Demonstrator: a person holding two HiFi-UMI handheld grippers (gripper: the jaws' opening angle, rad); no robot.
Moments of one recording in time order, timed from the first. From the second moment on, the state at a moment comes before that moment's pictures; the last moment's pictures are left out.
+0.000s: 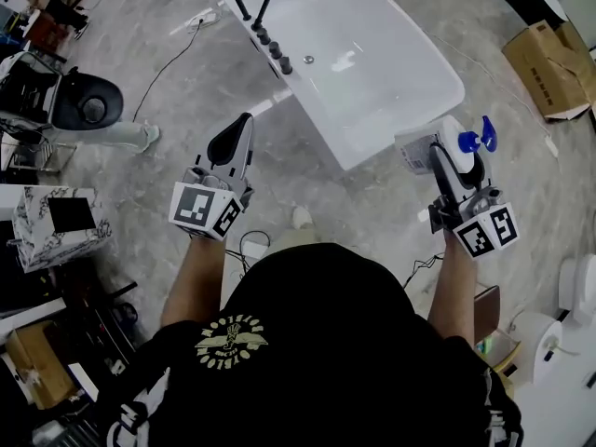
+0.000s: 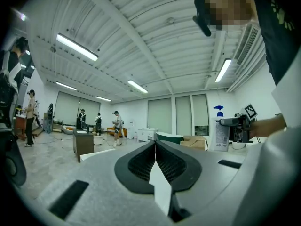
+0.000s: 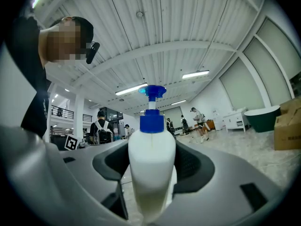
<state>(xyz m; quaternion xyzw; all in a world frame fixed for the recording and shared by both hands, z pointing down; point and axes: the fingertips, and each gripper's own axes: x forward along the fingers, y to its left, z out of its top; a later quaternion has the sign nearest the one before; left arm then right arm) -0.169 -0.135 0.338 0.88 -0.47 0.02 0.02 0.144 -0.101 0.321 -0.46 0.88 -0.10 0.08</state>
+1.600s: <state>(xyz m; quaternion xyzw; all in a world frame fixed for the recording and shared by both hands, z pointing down) -0.118 -0.264 0.342 0.84 -0.54 0.02 0.02 0.194 -0.268 0.332 -0.40 0.92 -0.05 -0.02</state>
